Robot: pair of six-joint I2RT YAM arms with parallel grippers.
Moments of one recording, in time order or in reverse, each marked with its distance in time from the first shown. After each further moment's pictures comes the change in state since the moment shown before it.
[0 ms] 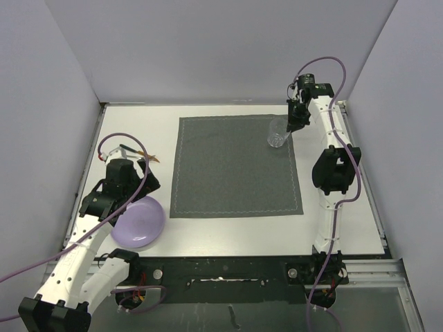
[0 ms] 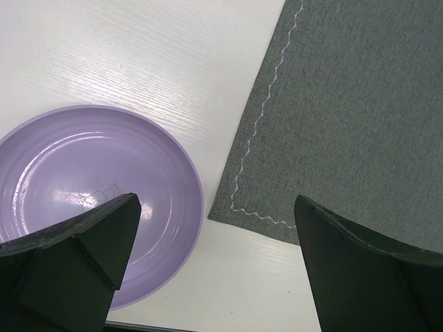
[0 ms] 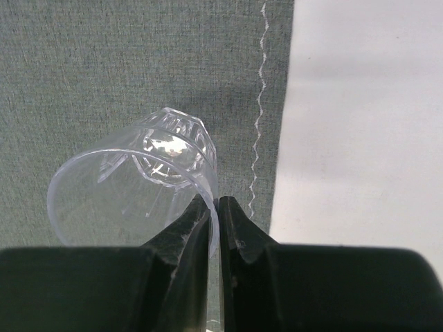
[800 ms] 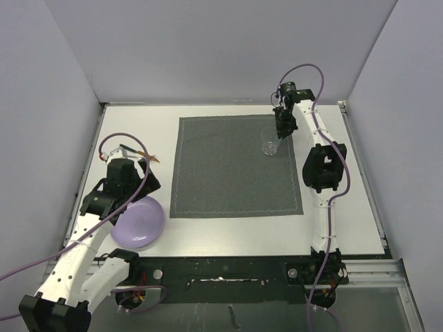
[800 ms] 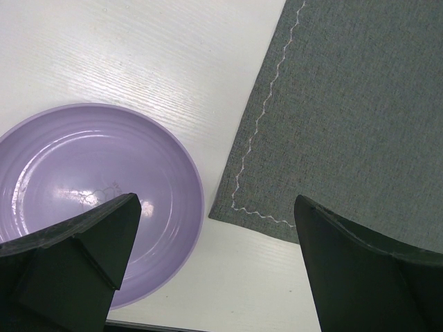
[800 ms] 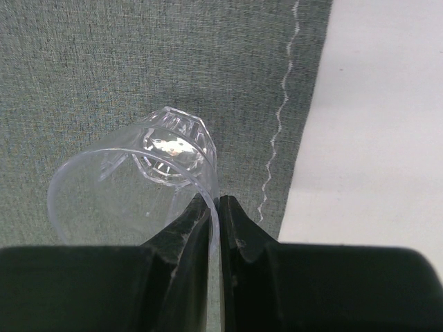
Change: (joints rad) left arm 0.000 0.011 0.000 -0.002 0.003 0.001; right arm 0.075 0.097 0.002 0.026 0.095 -0.031
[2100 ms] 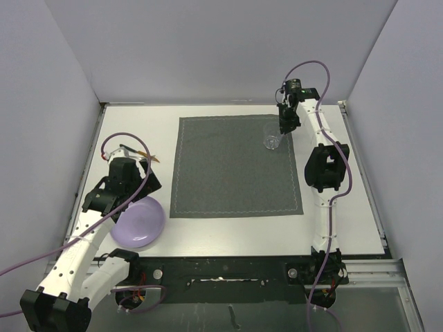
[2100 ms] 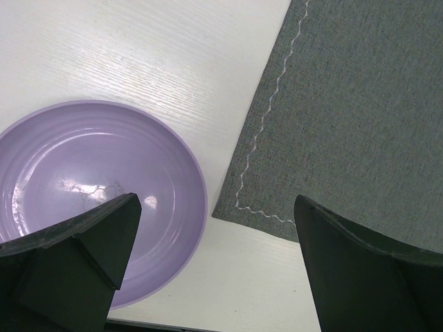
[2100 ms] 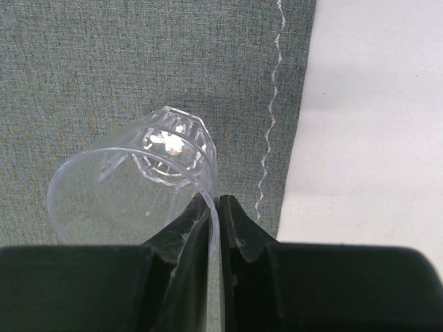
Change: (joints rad) left arm 0.000 0.033 0.000 0.000 0.002 0.004; right arm -0.024 0.005 0.021 0.049 -0.009 0.013
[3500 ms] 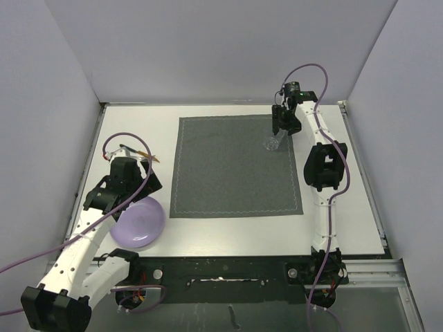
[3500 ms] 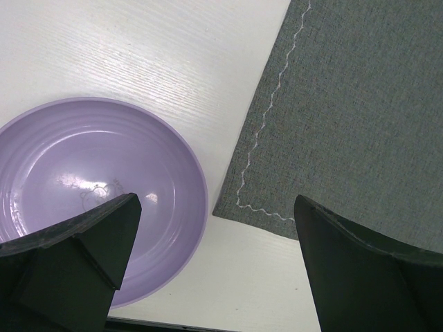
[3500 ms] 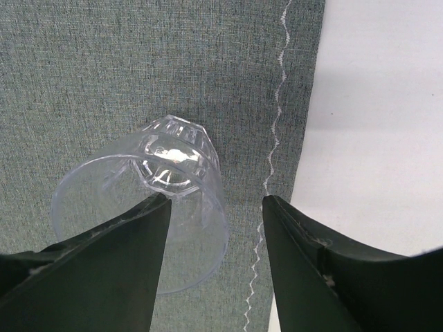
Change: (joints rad) left arm 0.000 0.016 -0.002 0.000 0.008 0.003; right arm -0.006 0.034 -0.018 0.057 -0.008 0.001
